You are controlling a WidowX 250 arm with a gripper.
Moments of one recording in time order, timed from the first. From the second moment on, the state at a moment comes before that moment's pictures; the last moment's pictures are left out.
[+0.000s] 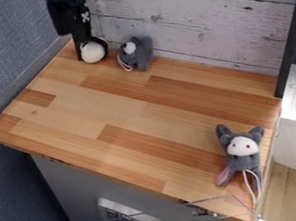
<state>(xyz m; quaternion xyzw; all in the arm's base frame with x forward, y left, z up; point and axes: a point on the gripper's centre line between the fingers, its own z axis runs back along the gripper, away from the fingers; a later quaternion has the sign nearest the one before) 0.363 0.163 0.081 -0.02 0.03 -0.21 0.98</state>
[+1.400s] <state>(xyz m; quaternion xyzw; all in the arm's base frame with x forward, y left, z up) 0.370 0.159 0.007 -0.02 0.02 -0.30 0.95</state>
